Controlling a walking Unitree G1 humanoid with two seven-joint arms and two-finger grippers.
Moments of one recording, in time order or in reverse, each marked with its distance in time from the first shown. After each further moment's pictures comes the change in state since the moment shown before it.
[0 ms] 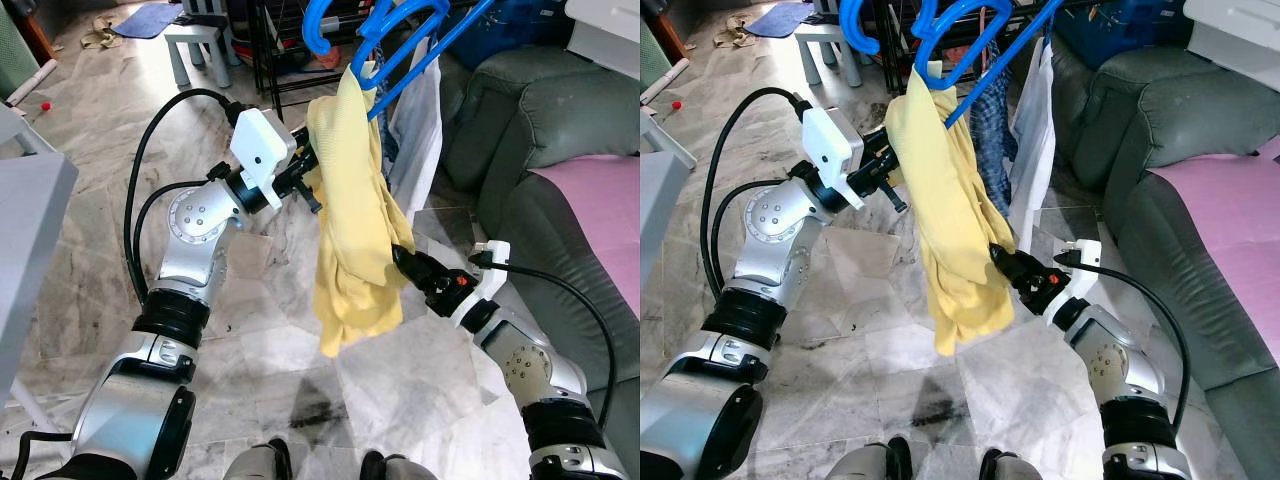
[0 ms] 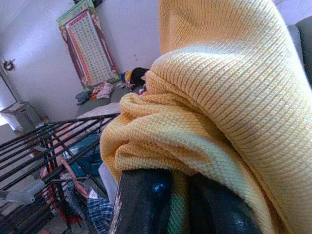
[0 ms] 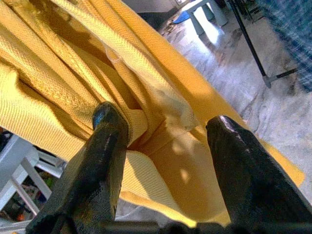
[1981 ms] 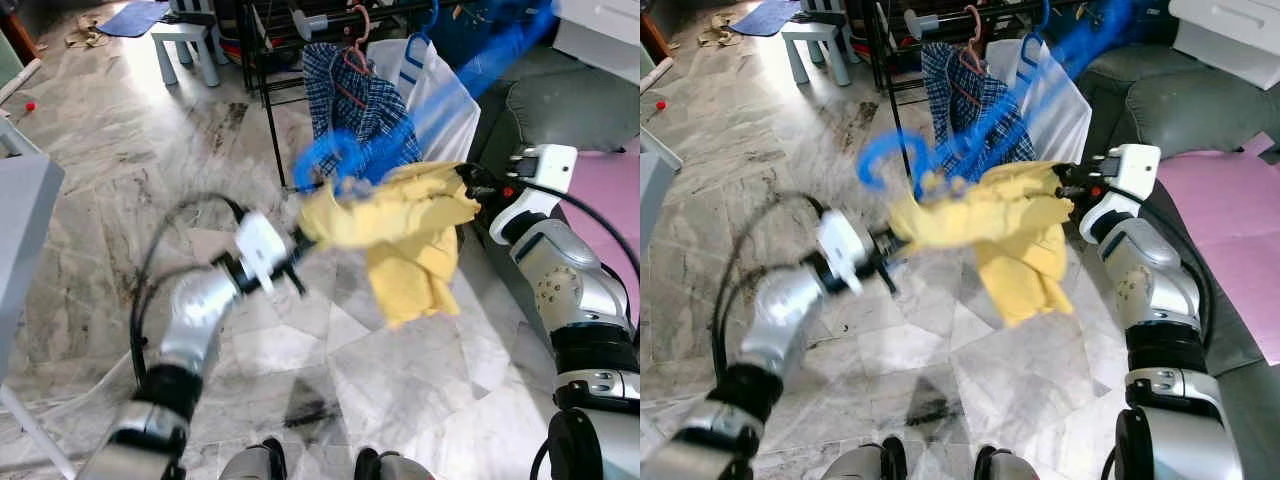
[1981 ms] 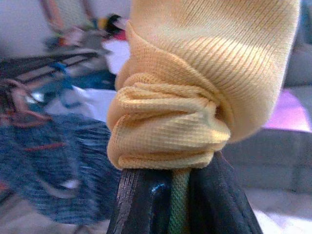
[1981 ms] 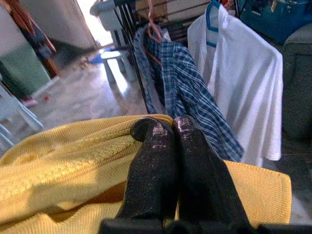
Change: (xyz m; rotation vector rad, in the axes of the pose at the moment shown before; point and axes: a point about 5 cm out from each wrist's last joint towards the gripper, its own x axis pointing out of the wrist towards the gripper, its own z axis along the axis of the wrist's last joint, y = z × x) left arm -0.067 -0.068 -0.060 -0.139 0.206 -0.063; right arm 0.021 0.002 0.113 -0.386 -0.175 -0.333
